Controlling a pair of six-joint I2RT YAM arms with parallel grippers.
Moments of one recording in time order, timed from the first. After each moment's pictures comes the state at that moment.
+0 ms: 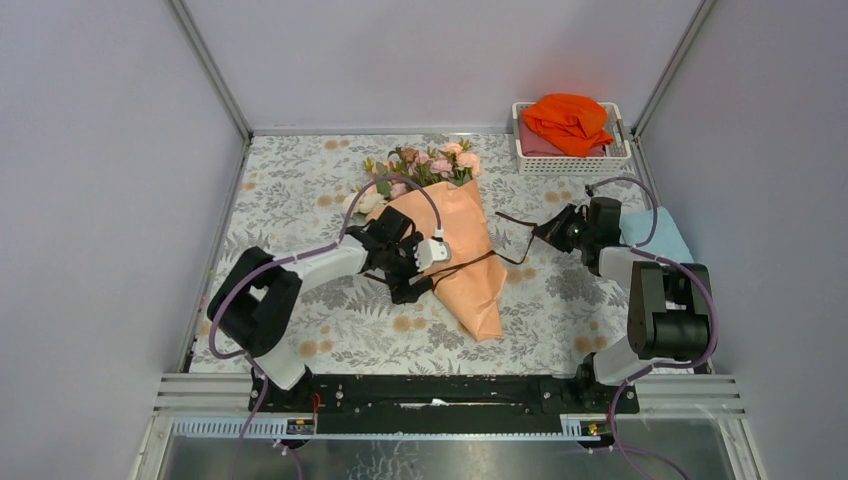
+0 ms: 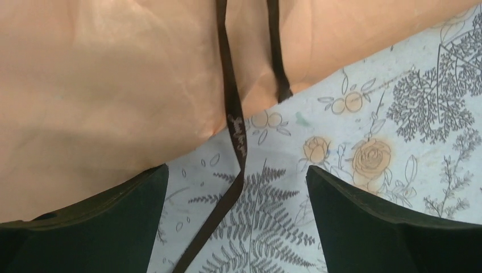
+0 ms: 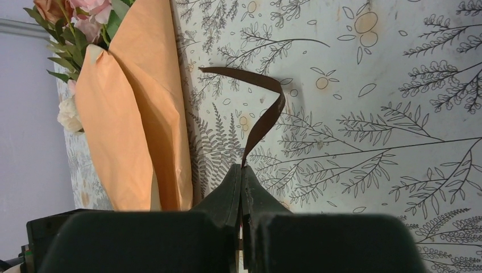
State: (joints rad) left arm -0.59 1.65 0.94 -0.41 0.44 0.65; right arm -0.06 1.55 0.63 0.27 -0.45 0.63
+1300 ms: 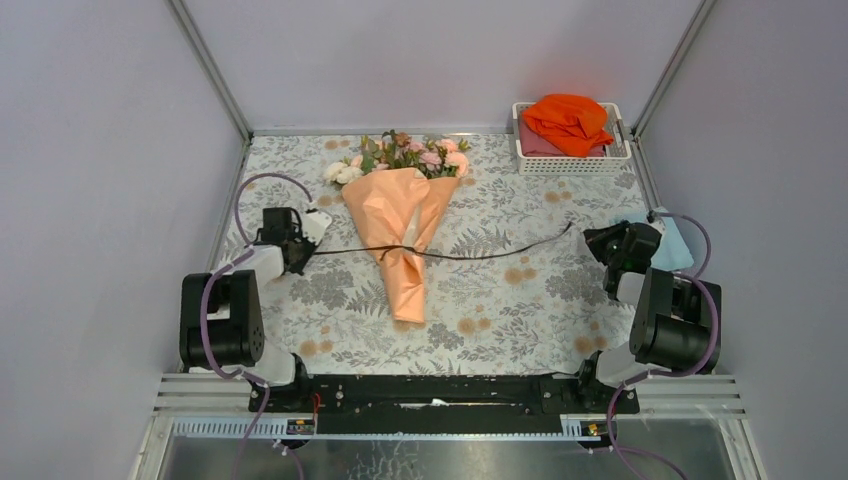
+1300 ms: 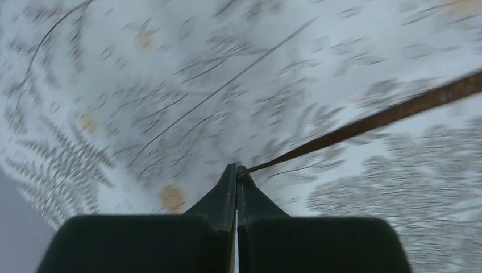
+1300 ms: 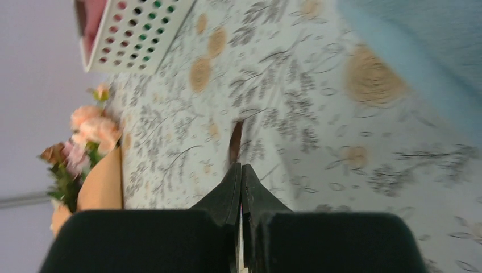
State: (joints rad) left arm 0.07 1.49 0.68 -0.17 0.13 0.66; right arm -0.29 1.50 0.43 0.61 -0.25 0.78
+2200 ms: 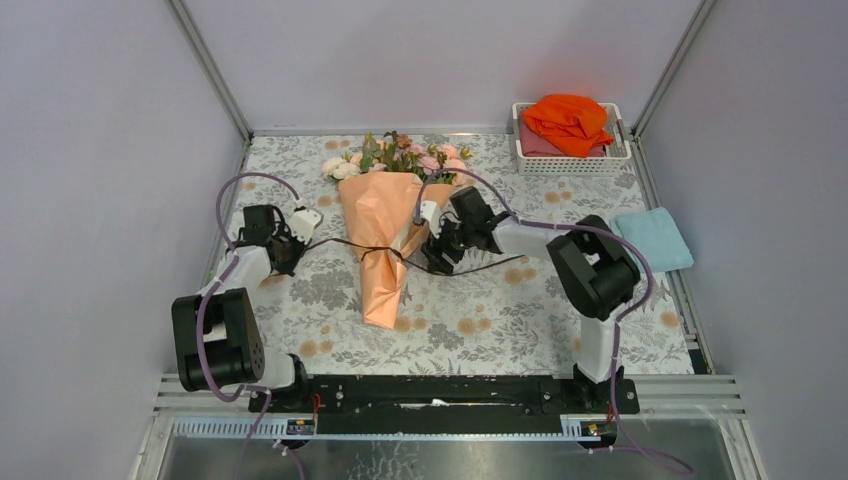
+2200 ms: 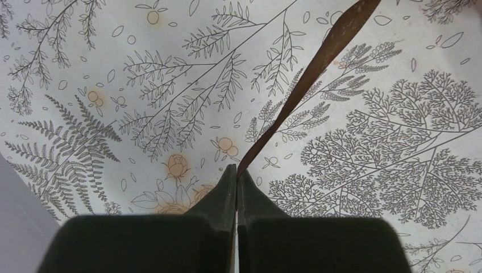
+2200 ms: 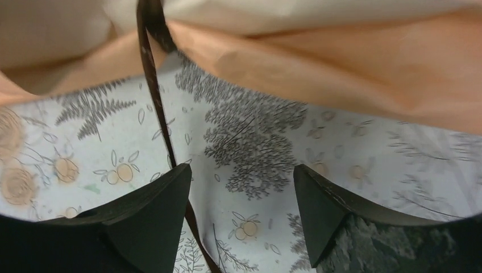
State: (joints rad) left arm 0.21 1.40 0.72 -0.33 0.27 0.72; right arm 0.62 1.90 1.13 -0.05 -0.51 -0.42
